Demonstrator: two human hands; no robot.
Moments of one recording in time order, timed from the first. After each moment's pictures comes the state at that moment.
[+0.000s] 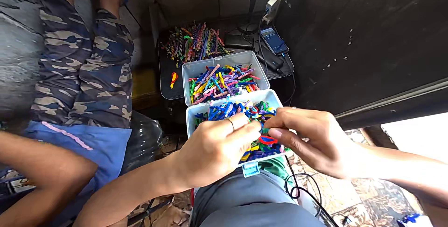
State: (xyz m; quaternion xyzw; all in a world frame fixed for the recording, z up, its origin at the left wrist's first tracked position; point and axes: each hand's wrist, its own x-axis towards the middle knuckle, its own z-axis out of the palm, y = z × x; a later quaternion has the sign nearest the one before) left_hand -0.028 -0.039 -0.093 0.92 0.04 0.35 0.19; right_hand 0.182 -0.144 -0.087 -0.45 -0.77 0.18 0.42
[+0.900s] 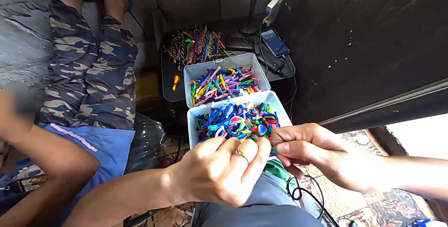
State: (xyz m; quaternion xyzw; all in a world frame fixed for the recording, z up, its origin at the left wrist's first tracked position) left_hand -0.035 -0.055 -0.079 0.94 -0.02 0.33 -0.10; right_hand 0.180 -0.157 -0.072 -0.42 -0.61 0.54 0.41
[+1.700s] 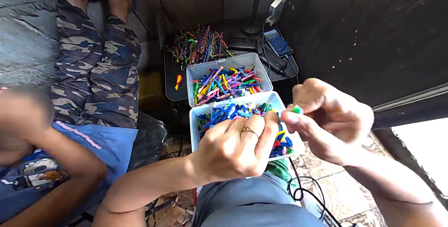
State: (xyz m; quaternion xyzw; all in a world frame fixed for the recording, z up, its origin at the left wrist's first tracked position) left_hand -0.004 -0.054 -0.087 0.90 0.07 0.41 -0.12; right_hand 0.183 -0.125 -0.092 -0.38 -0.69 0.15 0.60
